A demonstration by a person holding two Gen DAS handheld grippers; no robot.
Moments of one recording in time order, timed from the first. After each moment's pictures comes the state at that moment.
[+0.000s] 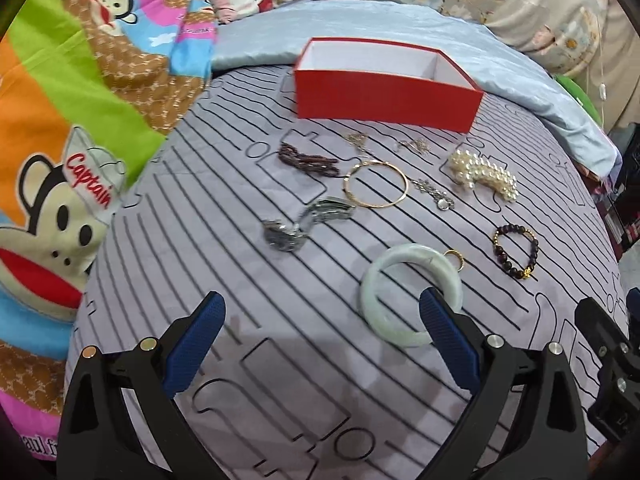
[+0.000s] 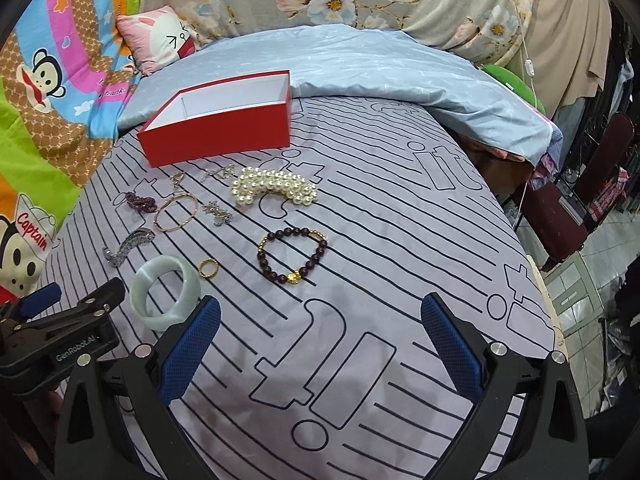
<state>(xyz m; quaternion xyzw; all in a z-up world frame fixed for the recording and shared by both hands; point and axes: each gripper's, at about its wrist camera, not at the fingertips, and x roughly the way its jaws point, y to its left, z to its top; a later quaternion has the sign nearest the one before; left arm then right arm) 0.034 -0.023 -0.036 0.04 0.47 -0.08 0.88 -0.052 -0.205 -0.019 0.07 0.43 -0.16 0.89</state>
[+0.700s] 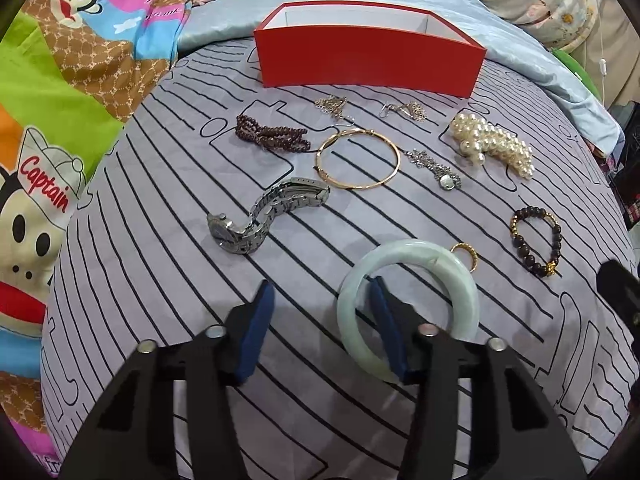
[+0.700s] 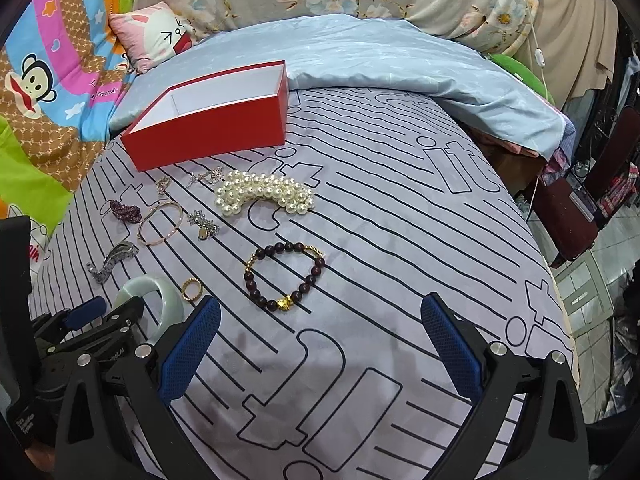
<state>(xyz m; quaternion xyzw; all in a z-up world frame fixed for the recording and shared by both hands) 0.058 -0.045 -0.073 0.06 0.50 -0.10 0.86 -0.017 -0.221 -0.032 0.08 0.44 -0.14 0.88</state>
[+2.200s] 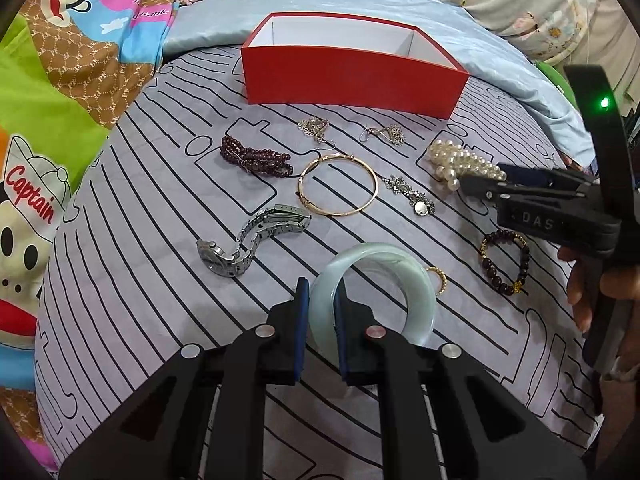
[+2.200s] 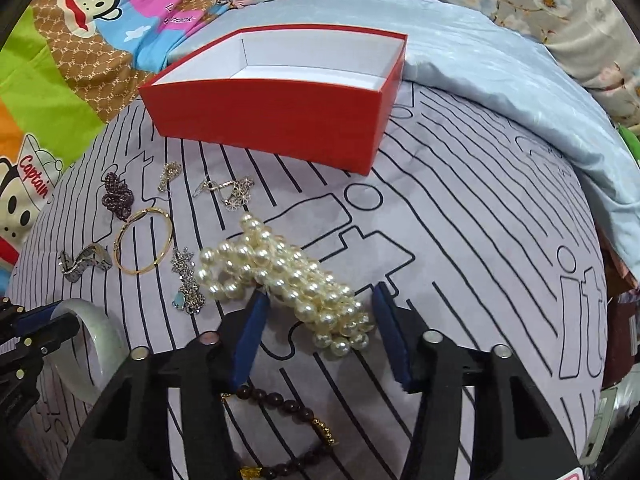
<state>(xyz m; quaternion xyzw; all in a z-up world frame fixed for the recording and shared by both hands) 0.066 -0.041 -0.055 0.03 0.50 -0.13 0.86 0.115 -0.241 -0.076 -0.02 0.49 0.05 0.87</state>
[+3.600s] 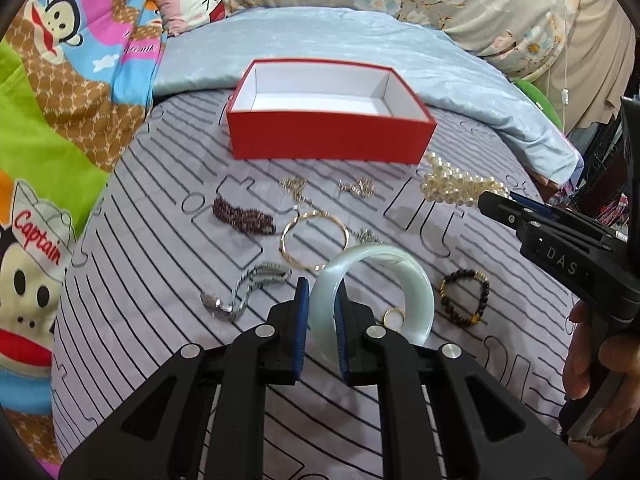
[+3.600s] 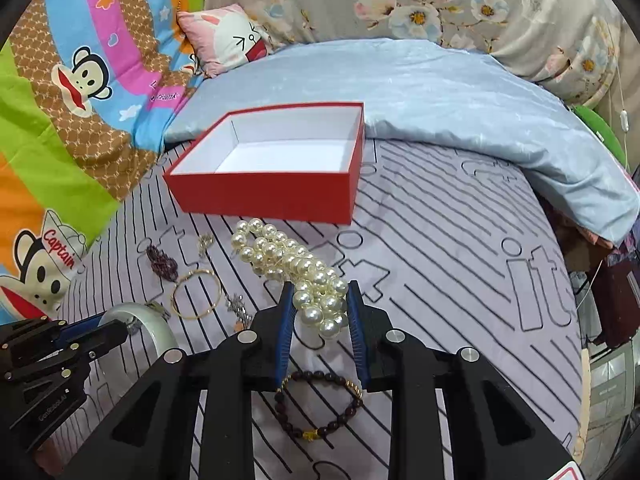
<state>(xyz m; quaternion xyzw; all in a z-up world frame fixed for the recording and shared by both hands) 0.073 -0.046 -0.005 0.02 0.46 -0.17 0.87 0.068 -0.239 -0.005 0.05 0.41 0.00 0.91</state>
